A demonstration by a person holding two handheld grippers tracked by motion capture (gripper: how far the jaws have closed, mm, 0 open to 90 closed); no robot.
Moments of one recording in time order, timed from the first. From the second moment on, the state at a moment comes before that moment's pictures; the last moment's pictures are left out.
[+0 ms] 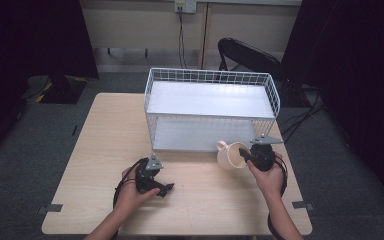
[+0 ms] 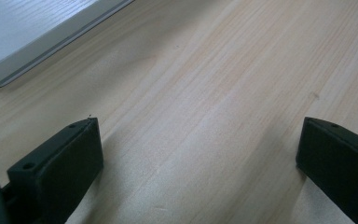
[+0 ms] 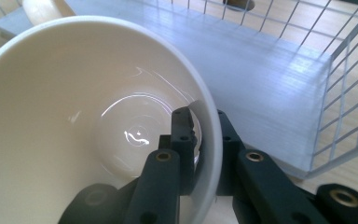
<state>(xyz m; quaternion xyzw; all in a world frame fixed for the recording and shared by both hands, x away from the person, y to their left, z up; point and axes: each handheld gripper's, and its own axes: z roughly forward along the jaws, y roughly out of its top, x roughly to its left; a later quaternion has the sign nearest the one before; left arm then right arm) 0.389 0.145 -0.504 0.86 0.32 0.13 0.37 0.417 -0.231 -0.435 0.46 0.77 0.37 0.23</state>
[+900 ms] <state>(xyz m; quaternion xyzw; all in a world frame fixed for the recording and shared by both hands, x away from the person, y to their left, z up) 0.390 0.145 -0.504 0.87 0.32 0.13 0.37 0.433 -0.222 -0.433 0.47 0.74 0.38 0.29</state>
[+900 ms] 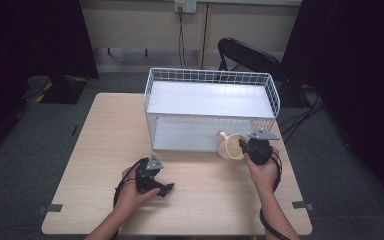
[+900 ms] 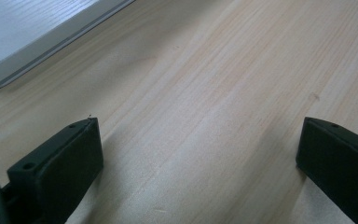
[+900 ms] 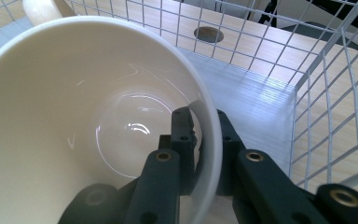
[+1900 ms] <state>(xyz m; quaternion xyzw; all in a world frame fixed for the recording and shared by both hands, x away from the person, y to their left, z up) 0.390 0.145 -0.503 0.87 0.32 0.13 0.37 0.446 -0.215 -0.440 0.48 0.72 0.37 0.33</state>
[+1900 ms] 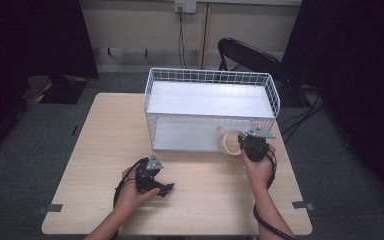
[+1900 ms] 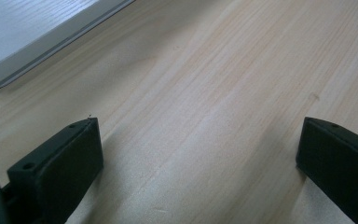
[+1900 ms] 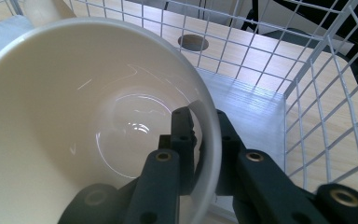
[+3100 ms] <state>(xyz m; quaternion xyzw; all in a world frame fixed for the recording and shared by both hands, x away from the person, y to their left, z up) 0.390 0.145 -0.504 0.86 0.32 0.13 0.37 0.458 -0.200 -0.458 0.53 0.66 0.41 0.34</state>
